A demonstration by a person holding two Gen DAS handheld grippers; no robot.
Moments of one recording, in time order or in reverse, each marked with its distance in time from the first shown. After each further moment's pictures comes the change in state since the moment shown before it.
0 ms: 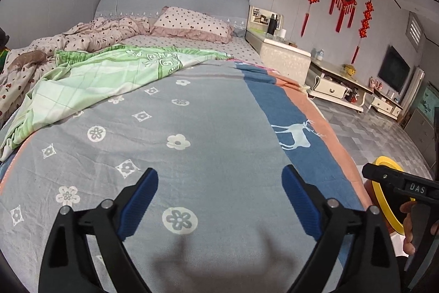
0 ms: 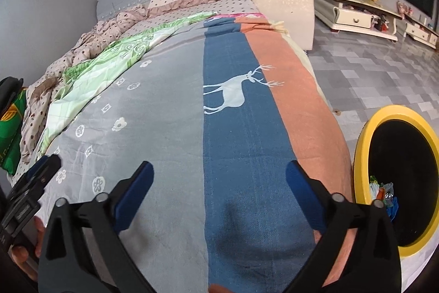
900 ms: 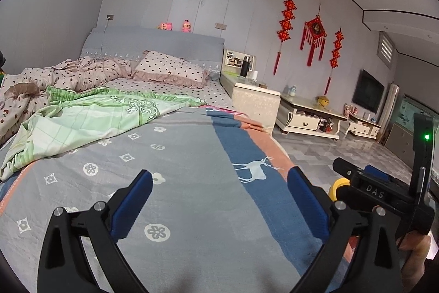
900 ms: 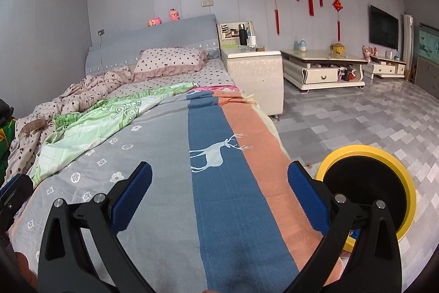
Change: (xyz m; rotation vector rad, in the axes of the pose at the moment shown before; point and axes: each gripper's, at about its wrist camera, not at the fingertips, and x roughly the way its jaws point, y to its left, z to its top) left arm -0.097 -0.033 0.001 0.035 -0.229 -0.124; right arm -0.107 0.015 -0.025 0.014 -0.389 -0.126
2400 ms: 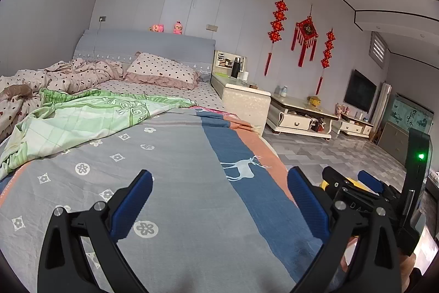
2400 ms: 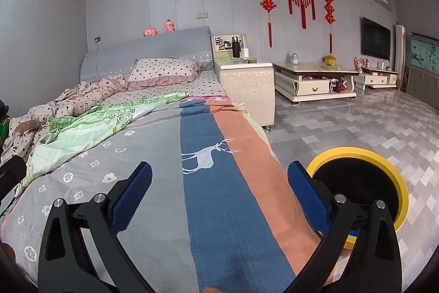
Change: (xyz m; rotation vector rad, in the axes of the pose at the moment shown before) left arm -0.008 -0.012 -0.004 0.008 -0.005 -0.041; right arm -0.021 -0.005 -0.021 -0.016 -0.070 -0.049
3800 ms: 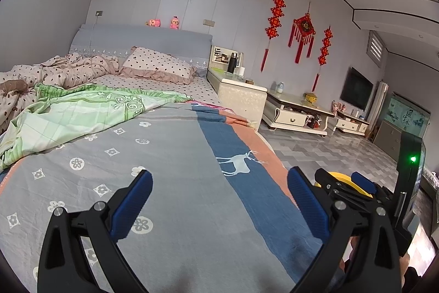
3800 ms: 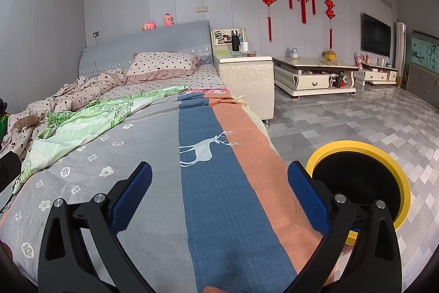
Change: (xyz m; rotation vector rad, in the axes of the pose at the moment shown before) left arm 0.004 -0.001 -0.004 -0.008 0.025 -0.027; right arm 0.019 0.002 -0.009 -0.005 0.030 -0.004
